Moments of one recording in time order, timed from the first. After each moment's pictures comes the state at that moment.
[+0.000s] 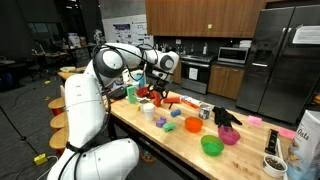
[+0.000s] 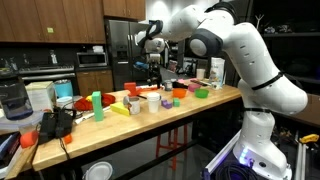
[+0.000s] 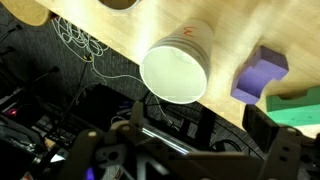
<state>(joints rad) 0.98 0.64 -1.17 -1.57 0.77 1.32 2.60</state>
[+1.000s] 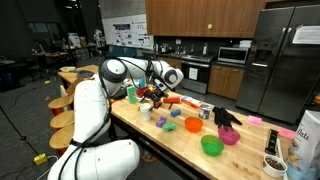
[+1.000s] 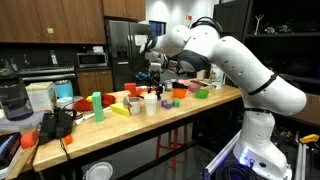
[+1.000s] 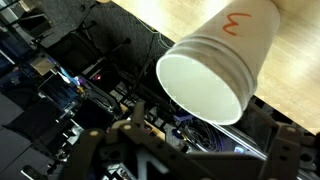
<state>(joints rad) 0.91 0.86 -1.20 -1.58 1.13 1.00 2.60</state>
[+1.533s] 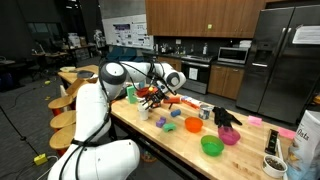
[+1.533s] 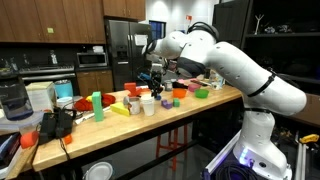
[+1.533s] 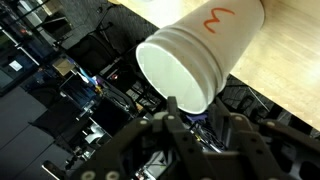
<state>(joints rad) 0.91 0.96 -1.27 -1.59 1.25 0.90 2.60</state>
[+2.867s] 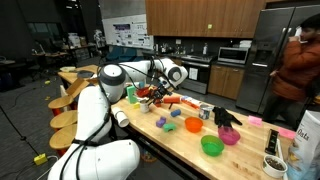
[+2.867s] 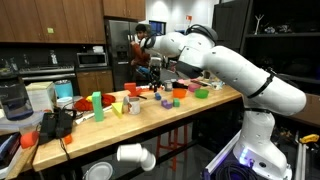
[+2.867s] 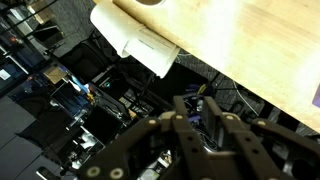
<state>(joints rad) 0.91 1.03 -1.40 -1.51 1.32 0.83 2.60</state>
